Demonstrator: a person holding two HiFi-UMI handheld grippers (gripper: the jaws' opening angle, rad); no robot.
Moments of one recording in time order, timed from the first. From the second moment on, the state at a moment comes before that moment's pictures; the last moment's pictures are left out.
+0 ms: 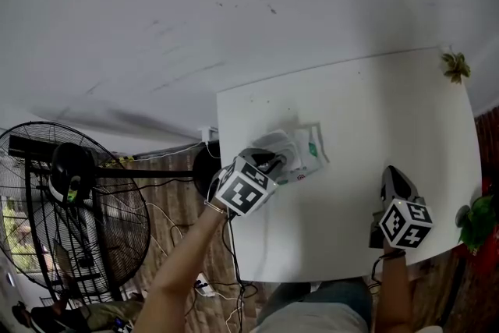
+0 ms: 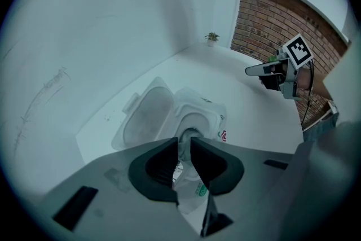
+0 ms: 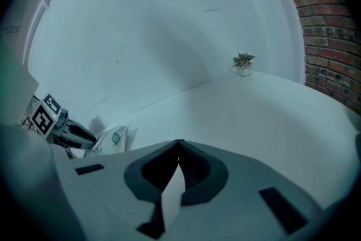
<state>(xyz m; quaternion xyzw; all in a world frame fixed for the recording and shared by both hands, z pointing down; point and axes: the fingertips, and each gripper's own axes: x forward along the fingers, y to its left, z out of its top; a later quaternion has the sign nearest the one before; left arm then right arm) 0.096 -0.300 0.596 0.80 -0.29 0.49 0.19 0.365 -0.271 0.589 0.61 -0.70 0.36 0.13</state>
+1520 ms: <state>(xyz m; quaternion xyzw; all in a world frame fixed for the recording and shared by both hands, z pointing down) 0.095 -0.300 0.606 0.79 -0.32 0.48 0.18 0.378 -0.266 0.584 0.62 -0.69 0.35 0.12</state>
